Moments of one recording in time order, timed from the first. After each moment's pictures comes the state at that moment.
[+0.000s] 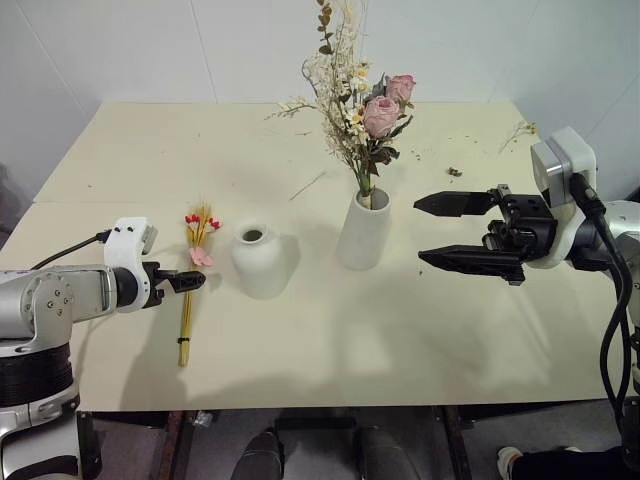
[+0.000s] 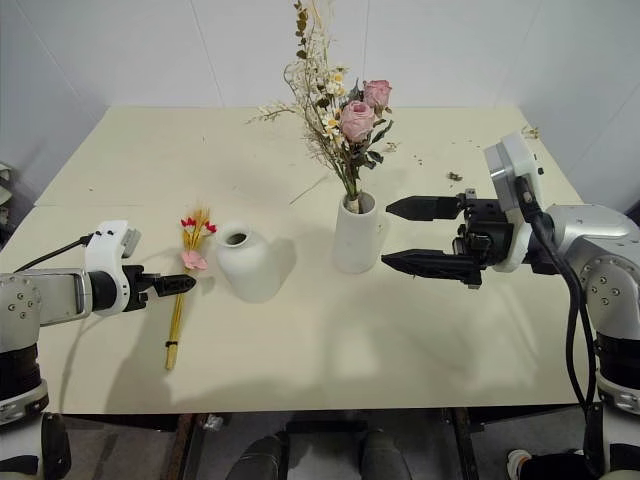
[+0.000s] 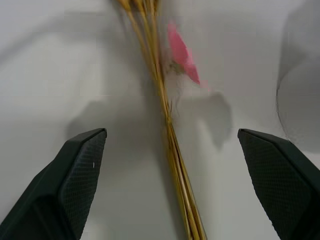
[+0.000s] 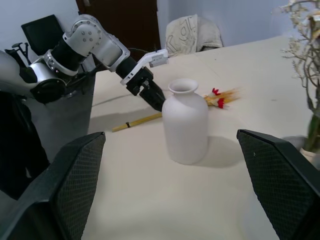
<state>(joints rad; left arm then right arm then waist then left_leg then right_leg) -0.54 0.78 0.34 -0.15 -0.61 1.61 -0.19 -0.64 -0.90 -0.16 -0.20 0.91 0.76 1.19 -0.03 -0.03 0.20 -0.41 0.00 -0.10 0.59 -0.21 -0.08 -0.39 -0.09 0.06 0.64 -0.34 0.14</state>
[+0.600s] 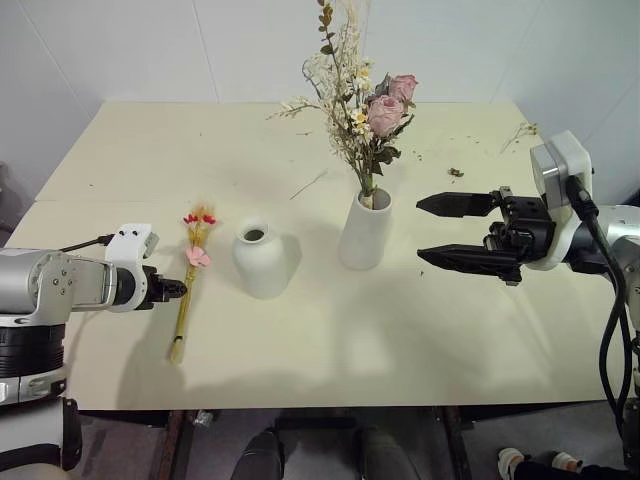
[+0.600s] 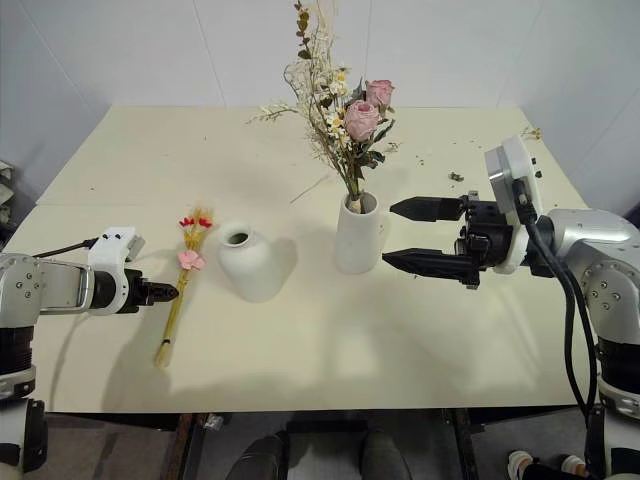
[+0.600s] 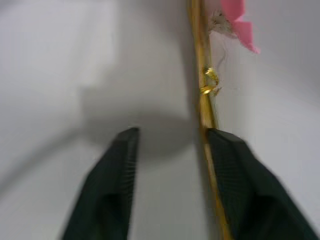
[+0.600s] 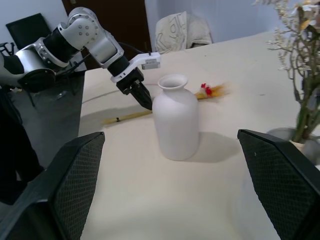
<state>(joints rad) -0.63 0.87 0.18 0.00 -0.68 1.61 -0.13 -0.62 -0.90 -0.18 -0.21 0.91 0.76 1.14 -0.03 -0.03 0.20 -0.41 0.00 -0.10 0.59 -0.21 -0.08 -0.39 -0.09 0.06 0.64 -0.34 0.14</state>
